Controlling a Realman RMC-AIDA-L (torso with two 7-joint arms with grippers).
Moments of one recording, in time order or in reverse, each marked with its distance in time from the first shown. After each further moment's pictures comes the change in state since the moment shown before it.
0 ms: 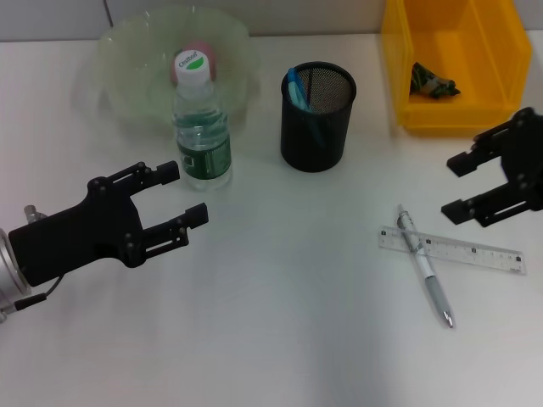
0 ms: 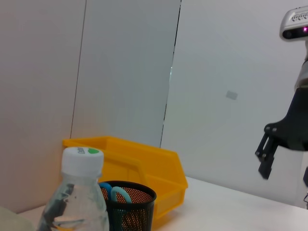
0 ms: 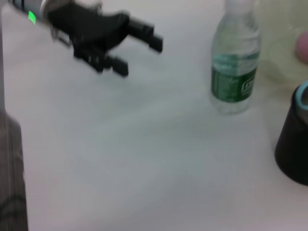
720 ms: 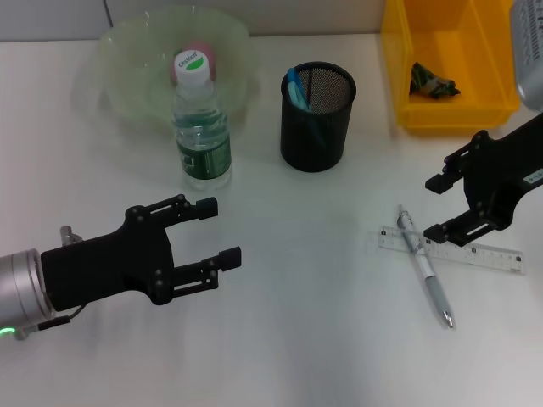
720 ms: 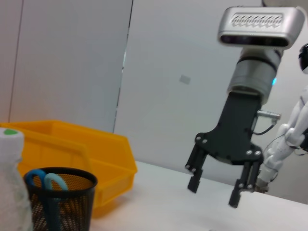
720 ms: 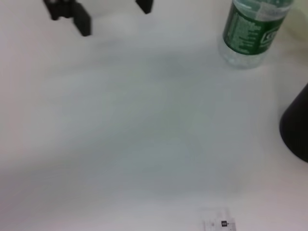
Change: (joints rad) left arm -0.008 -0.001 0.128 -0.007 0.000 0.030 -0.001; right arm 0.016 0.046 -0.218 0.036 -0.177 0.162 -0.070
